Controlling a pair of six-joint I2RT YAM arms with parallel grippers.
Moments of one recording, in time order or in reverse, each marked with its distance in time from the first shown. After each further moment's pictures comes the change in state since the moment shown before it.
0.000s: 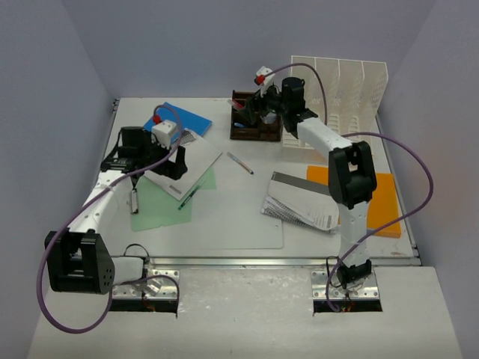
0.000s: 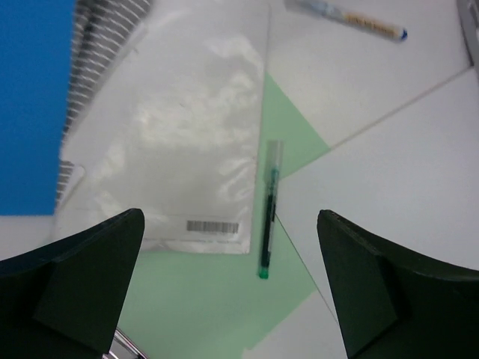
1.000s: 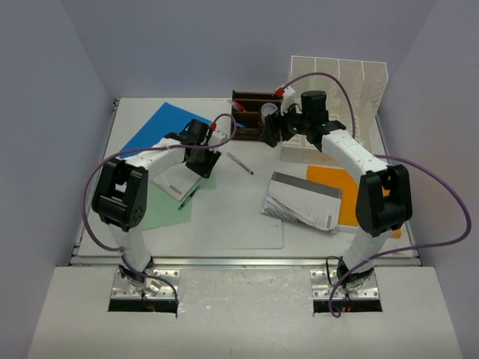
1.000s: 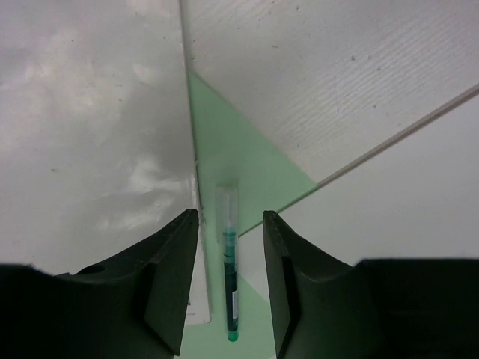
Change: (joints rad) left arm -0.374 0.552 0.319 -0.176 -0.330 -0.018; right arm -0.048 -0.420 -0.354 -0.429 0.029 0.062
